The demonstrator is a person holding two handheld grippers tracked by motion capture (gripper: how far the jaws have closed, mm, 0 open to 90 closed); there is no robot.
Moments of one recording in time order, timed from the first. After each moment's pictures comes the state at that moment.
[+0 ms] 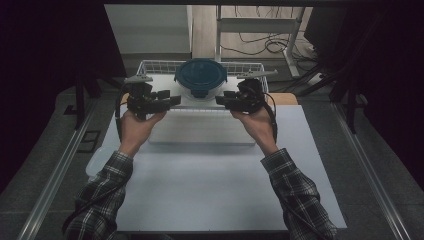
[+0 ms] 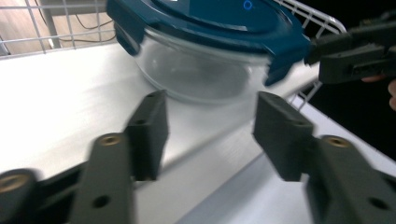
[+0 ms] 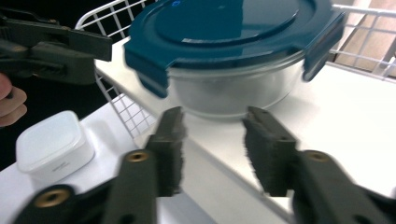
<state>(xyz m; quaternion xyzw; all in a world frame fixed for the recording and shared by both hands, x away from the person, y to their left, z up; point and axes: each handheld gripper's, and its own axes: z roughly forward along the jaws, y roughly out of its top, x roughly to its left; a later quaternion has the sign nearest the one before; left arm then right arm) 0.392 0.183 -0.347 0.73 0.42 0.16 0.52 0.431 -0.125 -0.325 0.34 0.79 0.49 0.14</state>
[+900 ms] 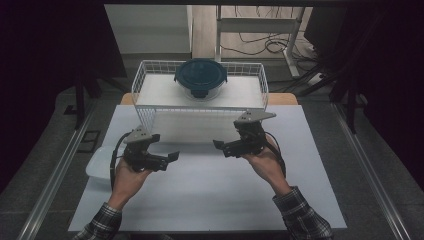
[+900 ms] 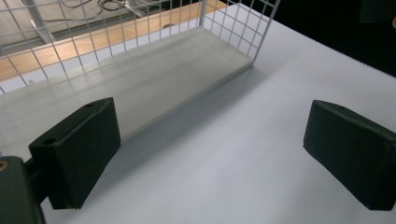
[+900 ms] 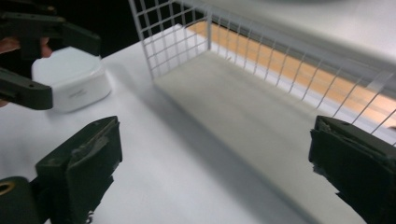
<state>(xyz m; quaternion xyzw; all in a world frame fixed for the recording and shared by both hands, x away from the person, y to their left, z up) 0.300 0.182 -0.436 0.77 0.38 0.16 0.49 0.358 -0.138 -0.386 0.29 0.82 0.47 0.14</state>
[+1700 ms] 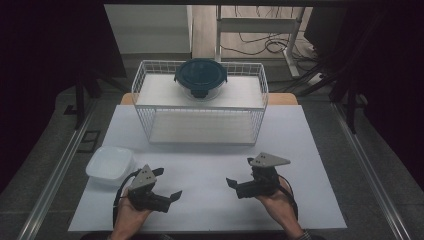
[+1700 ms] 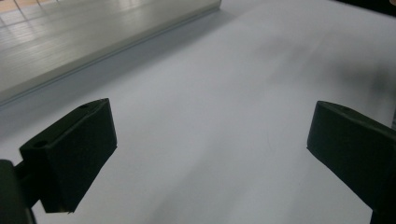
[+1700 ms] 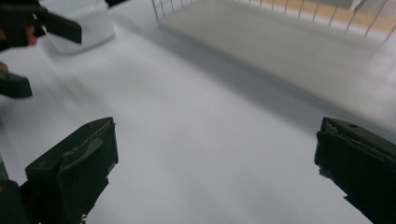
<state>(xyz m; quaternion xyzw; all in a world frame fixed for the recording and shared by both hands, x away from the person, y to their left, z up) 0.235 0.166 -0.506 0.79 0.34 0.15 0.48 0.286 -0.183 -0.458 0.32 0.82 0.46 0.14</state>
